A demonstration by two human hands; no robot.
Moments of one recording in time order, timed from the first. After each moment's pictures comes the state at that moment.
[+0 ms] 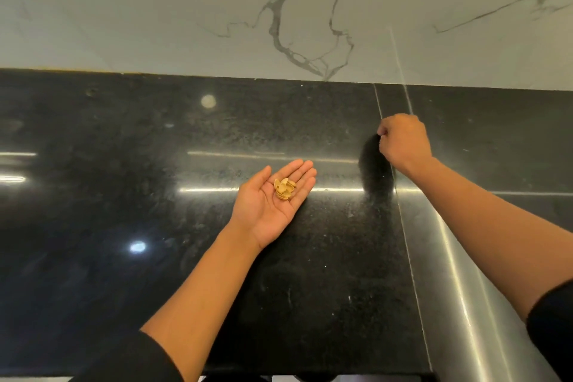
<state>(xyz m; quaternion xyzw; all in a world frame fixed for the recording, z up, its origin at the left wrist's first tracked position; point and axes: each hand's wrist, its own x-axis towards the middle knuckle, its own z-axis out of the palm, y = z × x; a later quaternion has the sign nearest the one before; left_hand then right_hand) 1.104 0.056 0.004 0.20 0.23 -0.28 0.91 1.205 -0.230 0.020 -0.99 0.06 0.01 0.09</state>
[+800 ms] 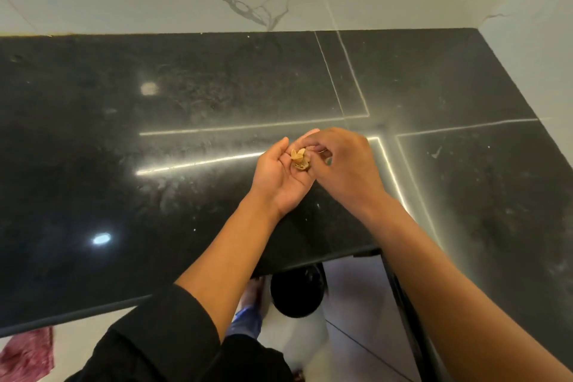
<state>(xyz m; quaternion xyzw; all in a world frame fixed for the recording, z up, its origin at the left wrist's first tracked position) 1.010 0.002 0.019 0.17 0.16 -0.39 0.89 0.969 -0.121 0.077 -0.95 0.01 -0.08 0.29</state>
